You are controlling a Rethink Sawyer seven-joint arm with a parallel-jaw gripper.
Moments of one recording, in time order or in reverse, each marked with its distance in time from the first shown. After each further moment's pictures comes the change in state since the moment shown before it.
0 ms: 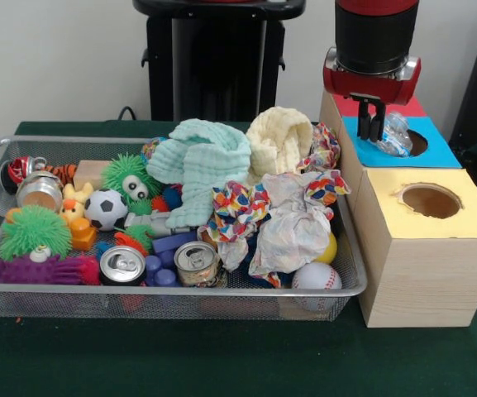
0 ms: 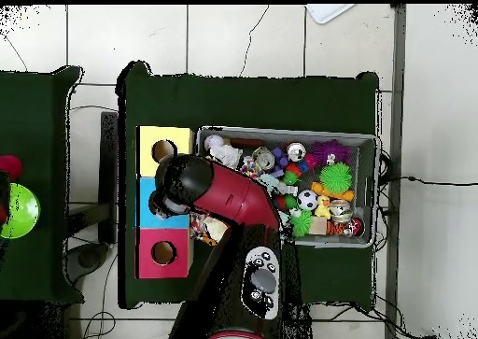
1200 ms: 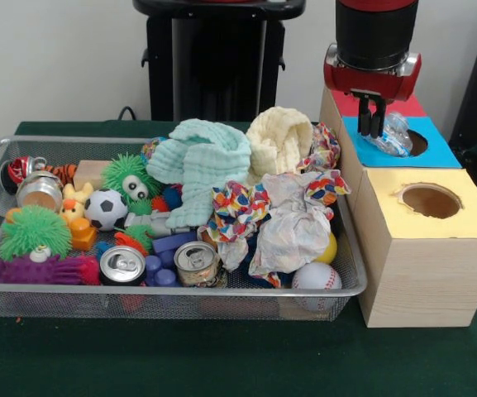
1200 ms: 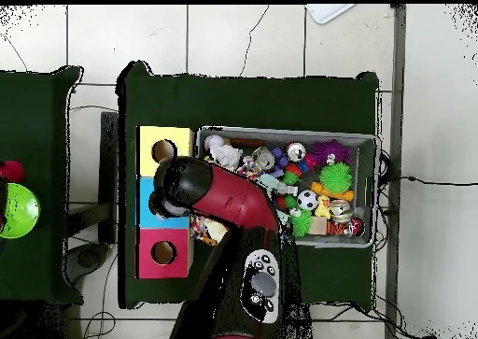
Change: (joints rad) arm 0.000 -0.014 0.003 0.014 -0.006 0.000 0.000
